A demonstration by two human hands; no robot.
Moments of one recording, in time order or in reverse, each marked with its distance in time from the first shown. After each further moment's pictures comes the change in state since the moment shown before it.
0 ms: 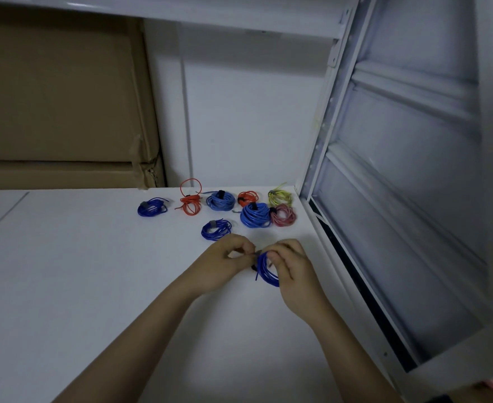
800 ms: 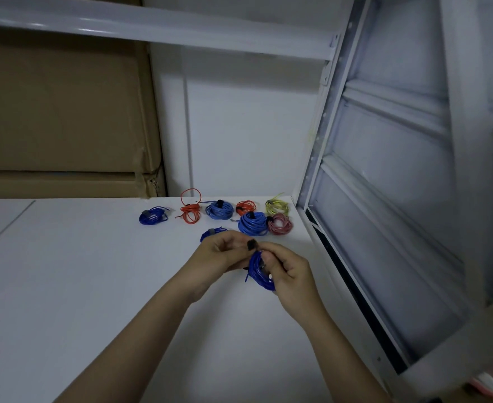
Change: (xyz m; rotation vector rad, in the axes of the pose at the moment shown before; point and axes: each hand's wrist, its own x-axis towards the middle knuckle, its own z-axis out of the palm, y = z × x) left_hand -0.011 0.024 -0.002 -0.565 0.069 -0.067; right_hand -0.005 -0.026 -0.003 0.373 0.014 0.077
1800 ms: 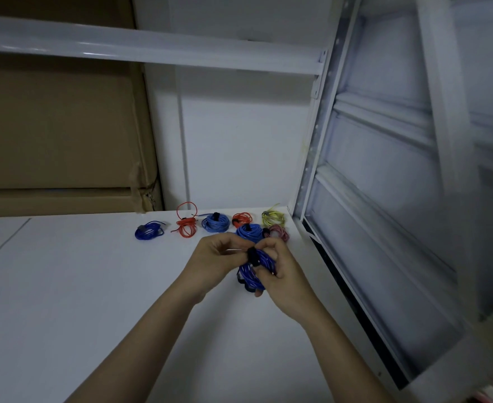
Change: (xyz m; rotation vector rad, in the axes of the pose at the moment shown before) left_hand 0.018 0.009 0.004 0.173 0.076 0.155; right_hand 0.024 -0.001 -0.008 0.046 -0.143 0.099
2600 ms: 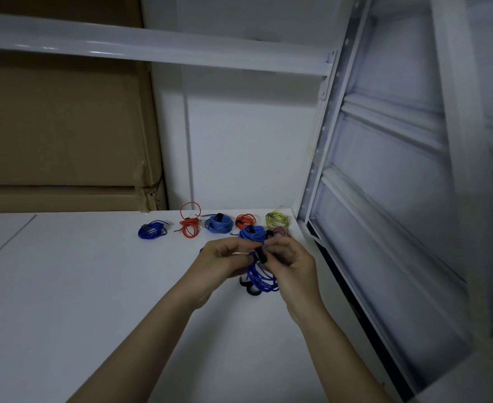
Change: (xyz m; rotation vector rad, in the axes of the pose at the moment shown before) left_hand -0.004 0.007 0.002 -0.068 -0.047 -0.122; right_hand 0.011 -0.007 0.003 0.236 0.348 -0.012
